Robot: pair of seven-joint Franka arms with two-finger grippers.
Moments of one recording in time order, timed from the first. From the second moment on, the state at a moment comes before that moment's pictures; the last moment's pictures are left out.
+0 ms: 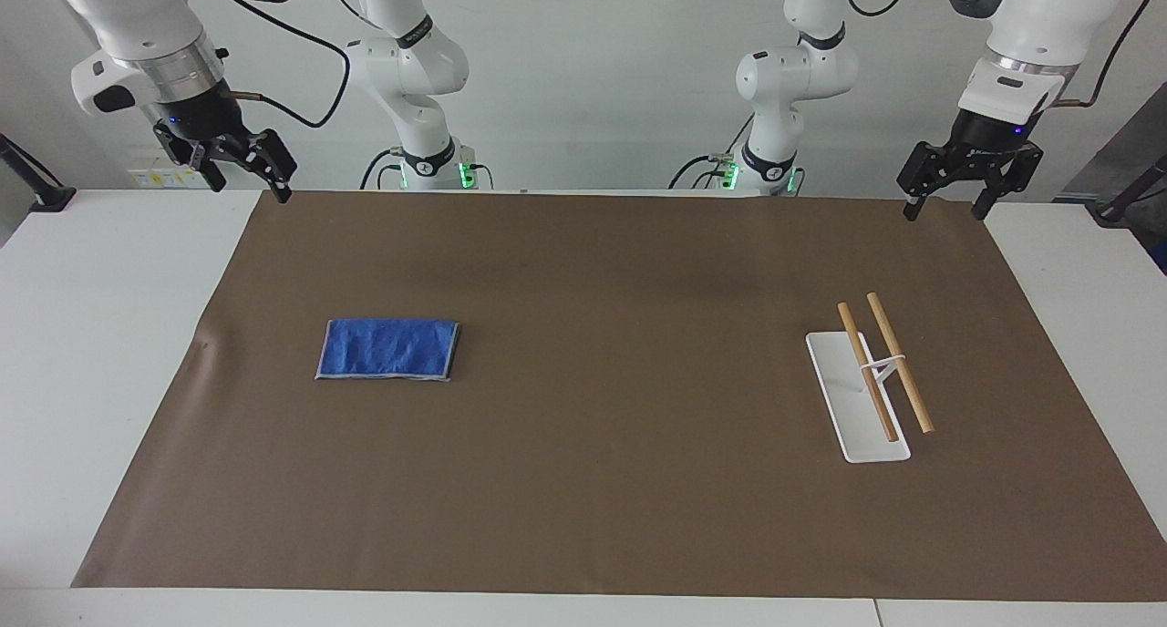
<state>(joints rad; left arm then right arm) 0.09 -0.20 -0.10 -1.80 -0.02 1.79 0.03 -0.03 -0.06 -0.09 -1.58 -0.02 1.51 0.07</state>
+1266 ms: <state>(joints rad) 0.09 -0.20 -0.10 -1.80 -0.02 1.79 0.03 -0.05 -0.11 -0.10 -1.72 -0.02 1.62 -0.05</state>
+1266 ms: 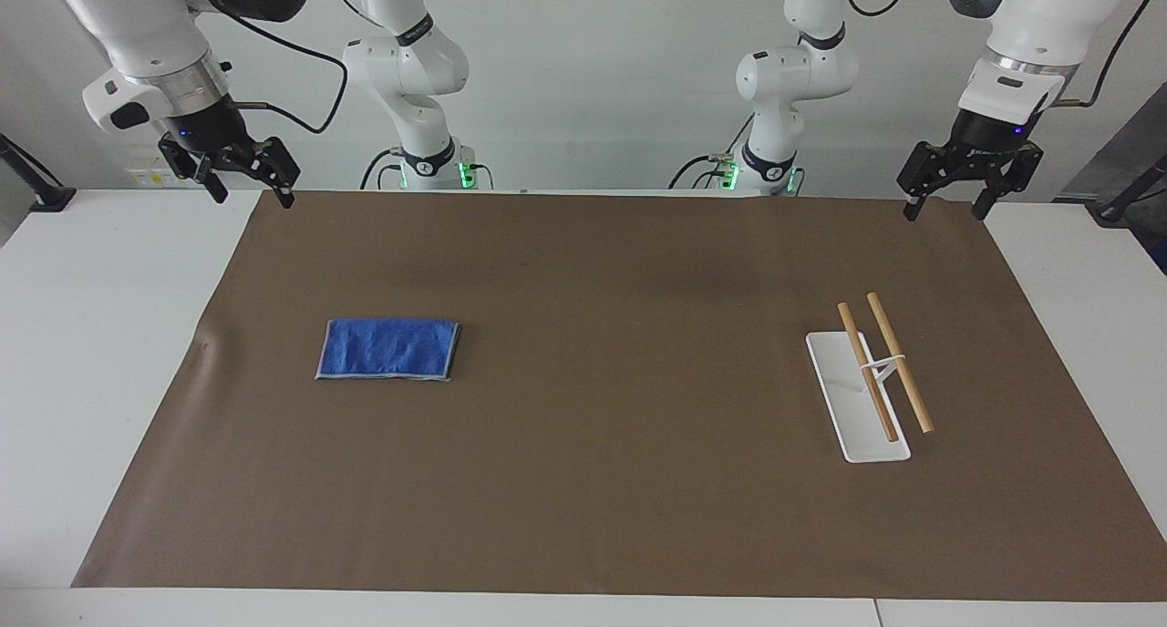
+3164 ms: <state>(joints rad) 0.09 -0.20 -0.10 -1.80 -0.02 1.79 0.03 0.01 0.10 -0.08 -2.30 0.03 2.51 -0.24</state>
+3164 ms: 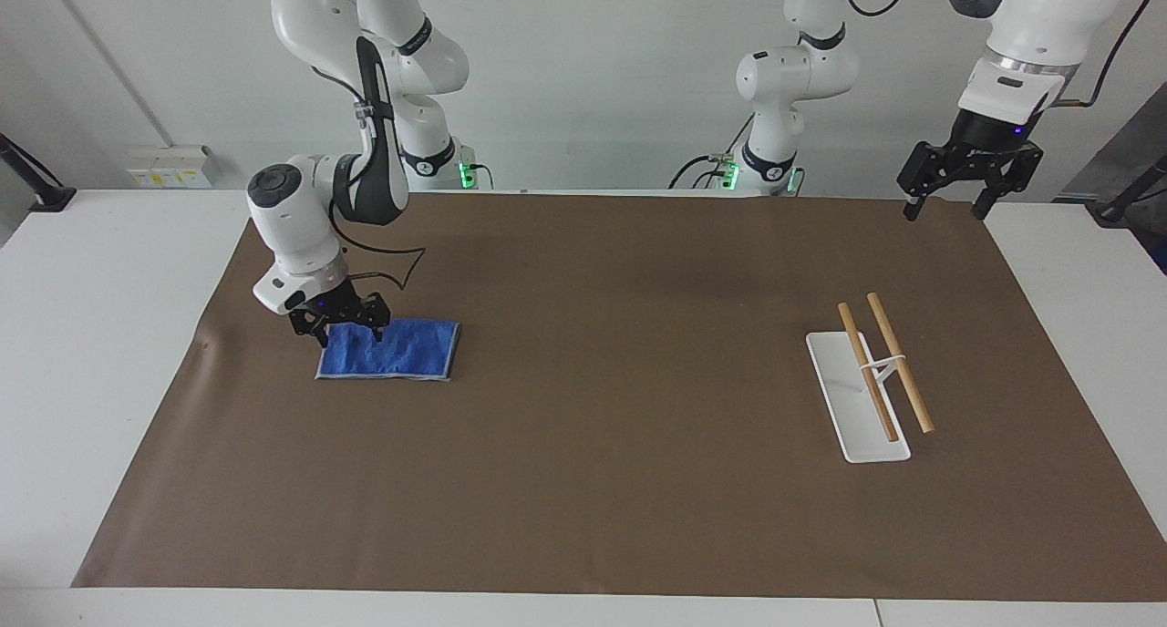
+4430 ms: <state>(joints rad) 0.08 -0.20 -0.12 -1.80 -0.02 1.76 0.03 0.02 0.14 -0.09 -2.35 0.09 2.58 -0.24</state>
